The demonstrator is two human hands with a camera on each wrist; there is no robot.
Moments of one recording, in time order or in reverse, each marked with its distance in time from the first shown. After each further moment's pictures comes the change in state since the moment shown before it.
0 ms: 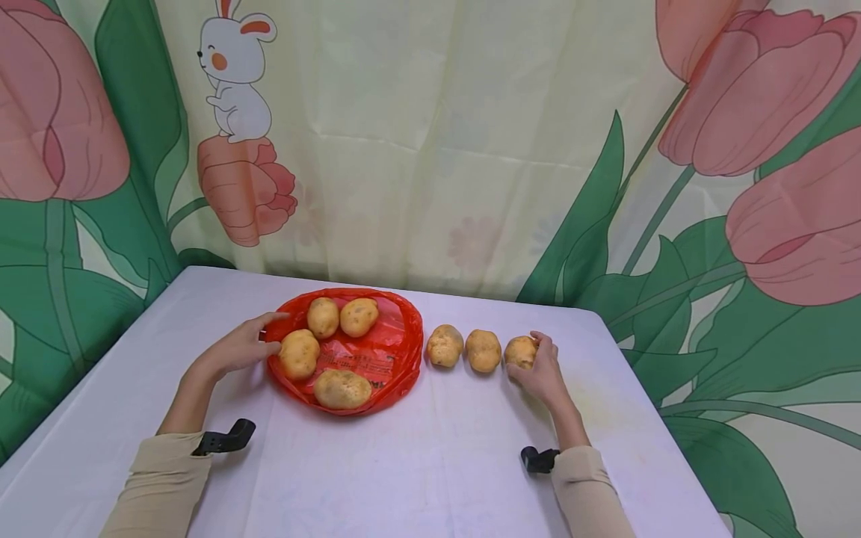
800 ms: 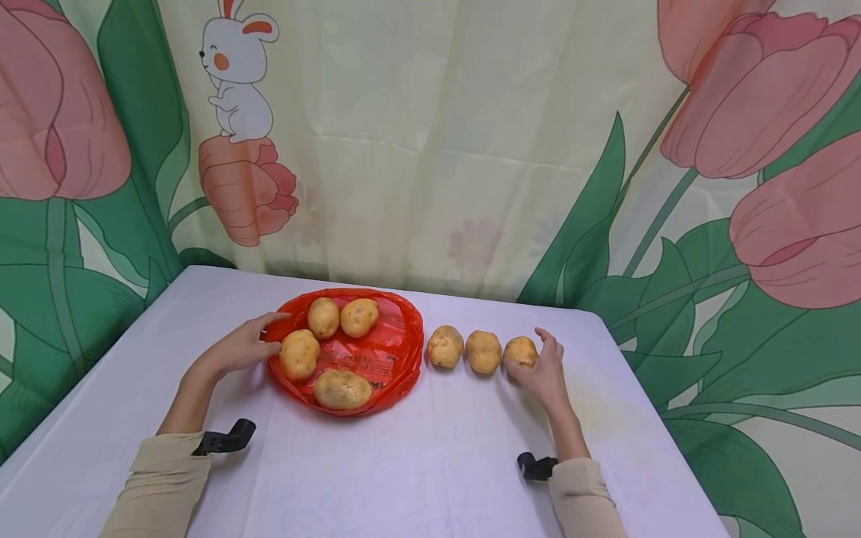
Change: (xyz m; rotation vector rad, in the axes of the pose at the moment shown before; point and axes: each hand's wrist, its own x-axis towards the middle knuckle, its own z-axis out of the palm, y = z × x) left_hand 0.001 -0.002 0.000 0.010 0.002 -0.003; right_hand -0.012 -0.014 -0.002 0.027 0.086 0.024
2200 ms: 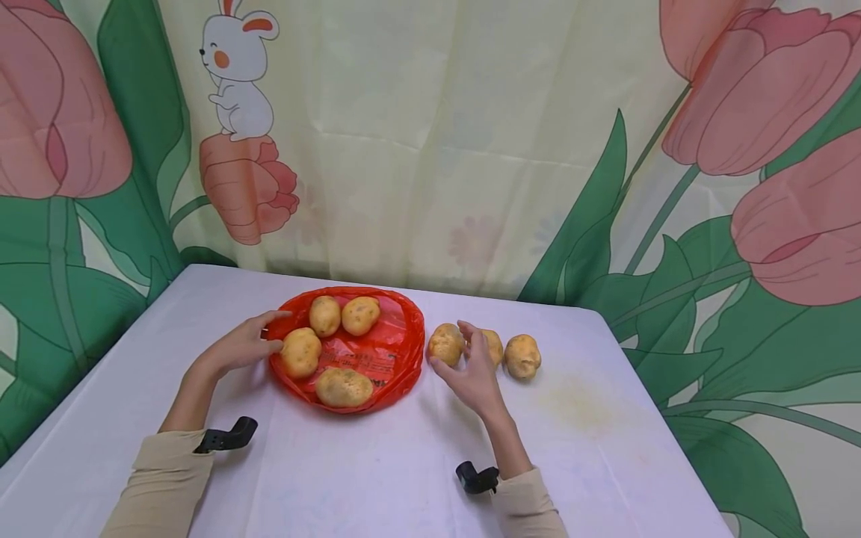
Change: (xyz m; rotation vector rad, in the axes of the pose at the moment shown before) left_hand -0.001 0.003 -0.001 -0.003 -0.005 -0.012; right_hand -0.046 -0.089 0.073 0.274 -0.087 -0.251
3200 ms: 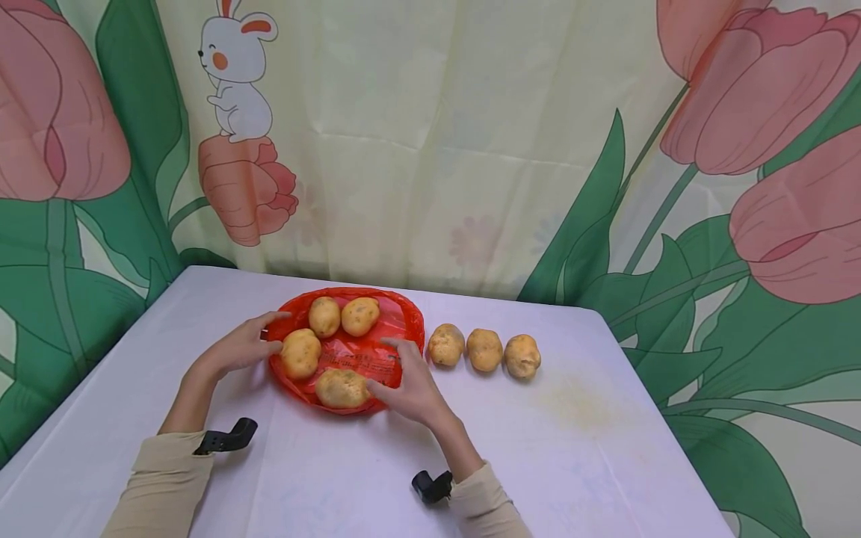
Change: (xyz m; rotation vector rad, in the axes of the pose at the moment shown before) left_hand -0.001 0.000 0.000 -0.007 0.002 0.020; right_hand -0.009 -0.032 0.069 -0.043 -0.279 -0.157
